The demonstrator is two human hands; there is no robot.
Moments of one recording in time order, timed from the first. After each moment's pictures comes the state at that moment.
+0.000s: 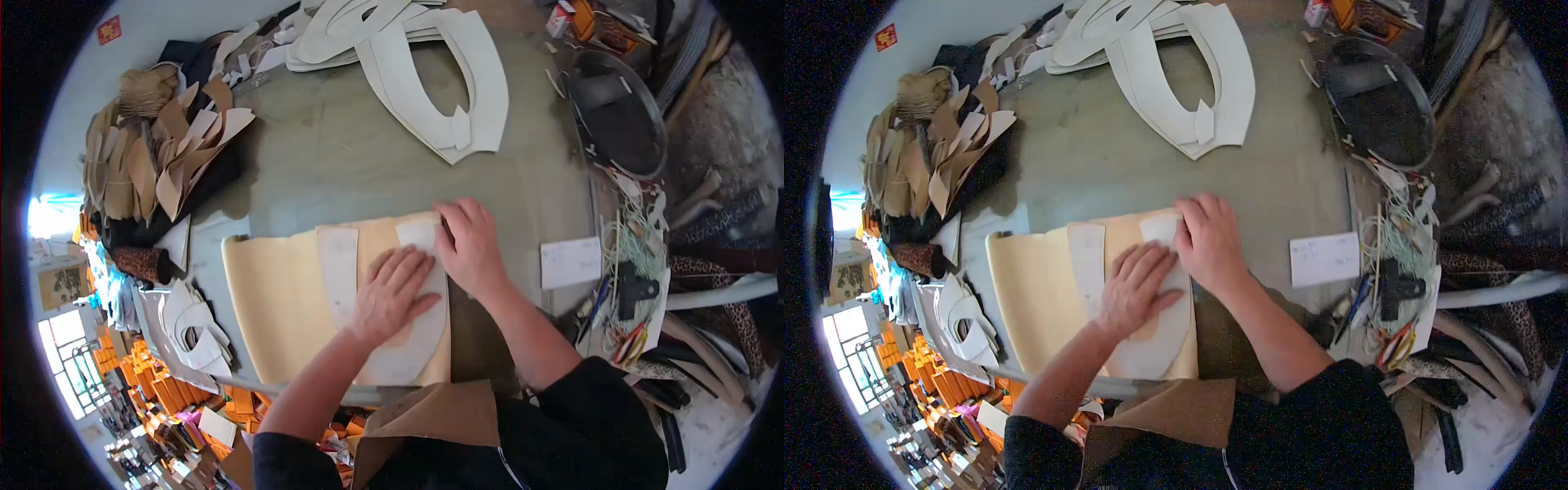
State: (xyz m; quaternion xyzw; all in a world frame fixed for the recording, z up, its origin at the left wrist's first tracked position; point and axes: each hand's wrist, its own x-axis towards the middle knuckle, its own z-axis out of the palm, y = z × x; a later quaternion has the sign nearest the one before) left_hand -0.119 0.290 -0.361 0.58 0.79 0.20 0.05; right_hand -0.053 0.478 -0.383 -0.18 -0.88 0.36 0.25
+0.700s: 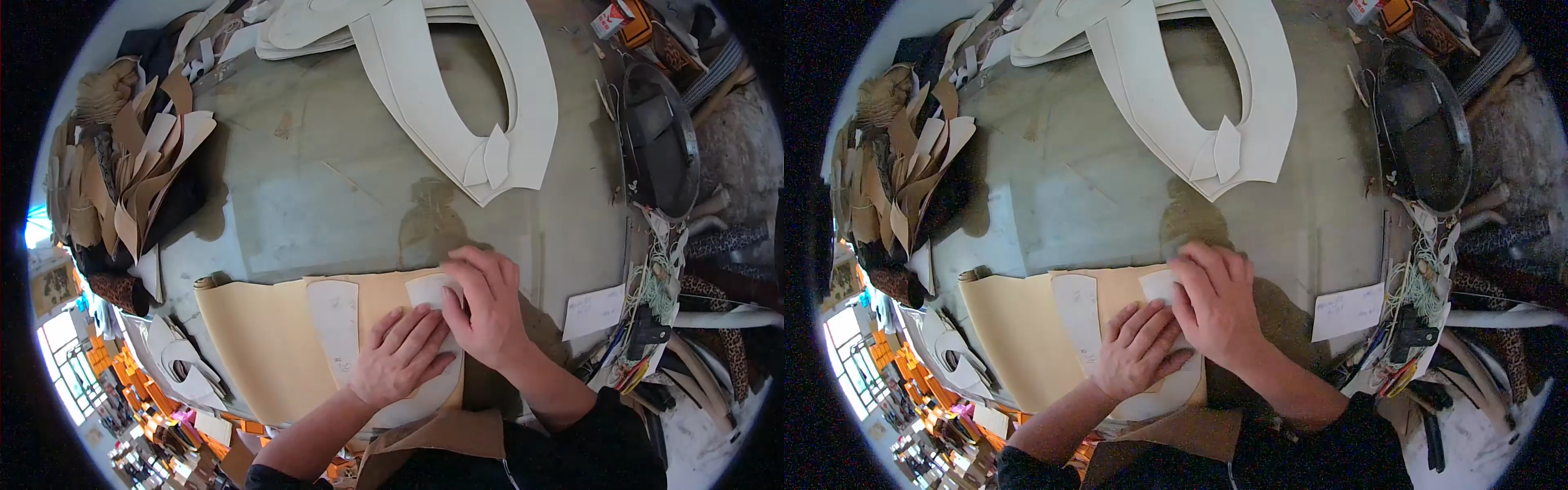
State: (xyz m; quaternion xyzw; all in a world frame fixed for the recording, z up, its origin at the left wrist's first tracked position) left_hand -0.123 0.289 -0.364 0.57 0.79 0.20 0.09; right_hand -0.065 0.477 -0.367 -0.17 -0.90 0.36 0.18
